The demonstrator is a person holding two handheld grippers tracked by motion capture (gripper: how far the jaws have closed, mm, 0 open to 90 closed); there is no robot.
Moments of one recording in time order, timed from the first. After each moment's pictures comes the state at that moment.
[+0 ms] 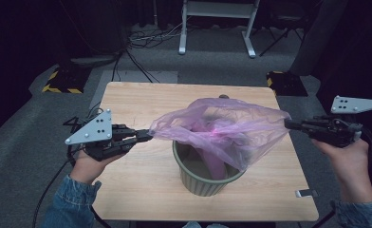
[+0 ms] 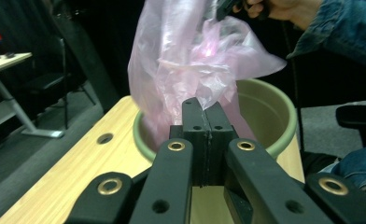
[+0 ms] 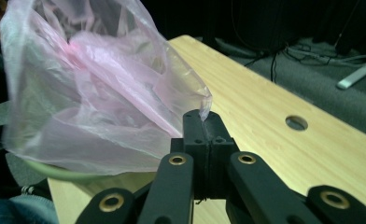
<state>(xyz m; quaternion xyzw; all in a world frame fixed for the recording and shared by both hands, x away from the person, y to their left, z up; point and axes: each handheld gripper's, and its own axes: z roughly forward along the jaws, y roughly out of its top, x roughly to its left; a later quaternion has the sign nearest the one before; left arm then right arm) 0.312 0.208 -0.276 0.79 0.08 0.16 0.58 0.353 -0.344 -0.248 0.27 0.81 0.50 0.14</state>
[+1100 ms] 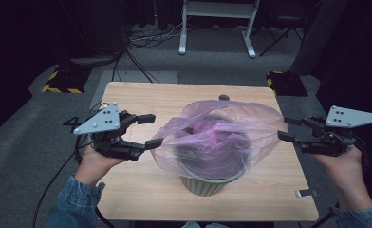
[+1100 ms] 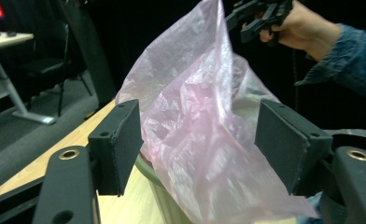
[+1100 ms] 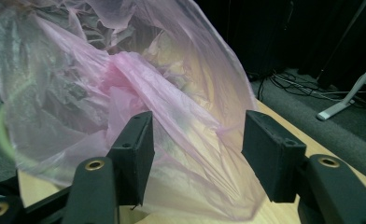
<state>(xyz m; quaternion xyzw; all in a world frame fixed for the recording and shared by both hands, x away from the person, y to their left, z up) 0.322 0.186 -0.271 0.78 0.14 0.13 0.60 0.340 -0.333 -0.263 0.22 0.81 0.51 0.20</state>
